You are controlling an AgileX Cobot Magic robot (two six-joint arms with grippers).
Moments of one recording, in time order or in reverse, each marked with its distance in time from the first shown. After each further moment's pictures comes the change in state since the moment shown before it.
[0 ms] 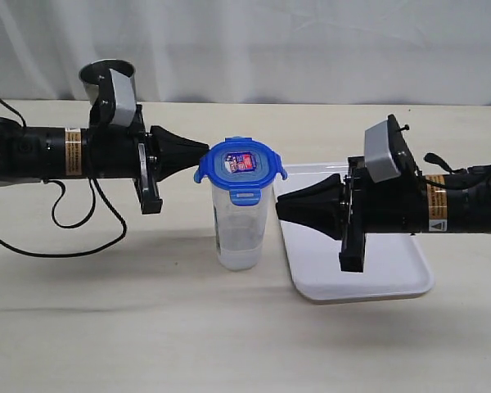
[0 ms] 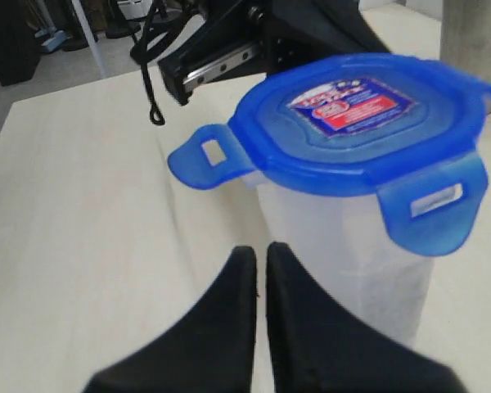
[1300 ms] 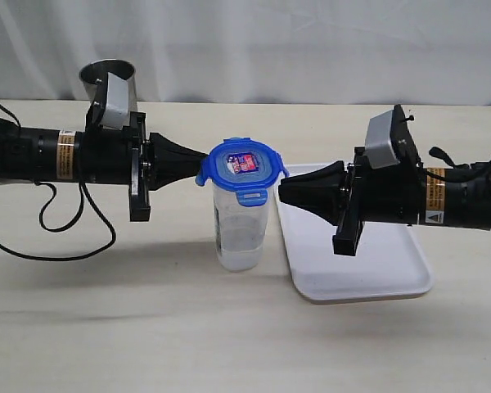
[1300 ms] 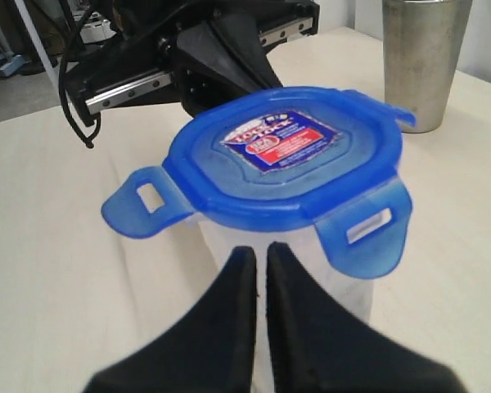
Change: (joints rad) left arm 0.015 -0.004 0.000 0.105 -0.088 -0.093; right arm 0.000 0.000 -0.002 0.097 0.025 -0.027
